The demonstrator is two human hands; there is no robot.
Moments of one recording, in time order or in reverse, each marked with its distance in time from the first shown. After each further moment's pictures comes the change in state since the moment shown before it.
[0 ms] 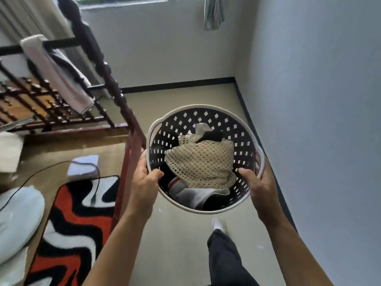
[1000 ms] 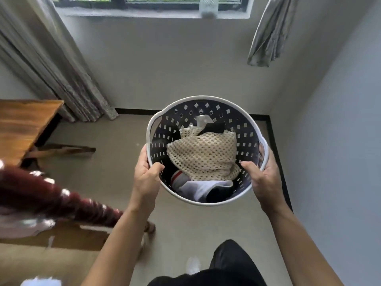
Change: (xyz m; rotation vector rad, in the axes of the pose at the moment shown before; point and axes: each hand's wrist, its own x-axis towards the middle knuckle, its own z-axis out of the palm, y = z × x) left_hand 0.700 0.155 0.070 -0.070 0.182 -0.023; right_hand 0.692 -0.128 0.295 -0.073 -0.110 -0.047
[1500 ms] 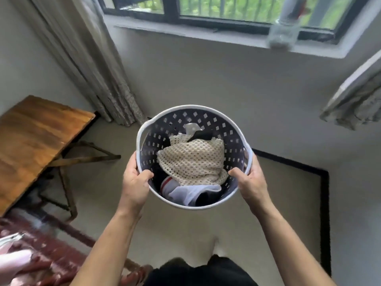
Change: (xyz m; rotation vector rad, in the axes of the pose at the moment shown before) left_hand 0.316 0.073 0.019 0.061 0.384 0.018; right_hand 0.364 -0.022 0.198 -0.048 -0.403 0.081
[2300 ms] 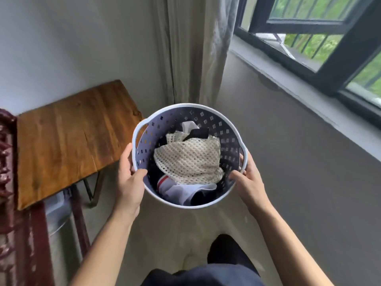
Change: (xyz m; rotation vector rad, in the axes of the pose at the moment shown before) left_hand 0.419 0.060 -0.125 -0.112 0.716 -0.022; right_hand 0.430 -0.118 0.388 -0.092 -0.707 -0.038
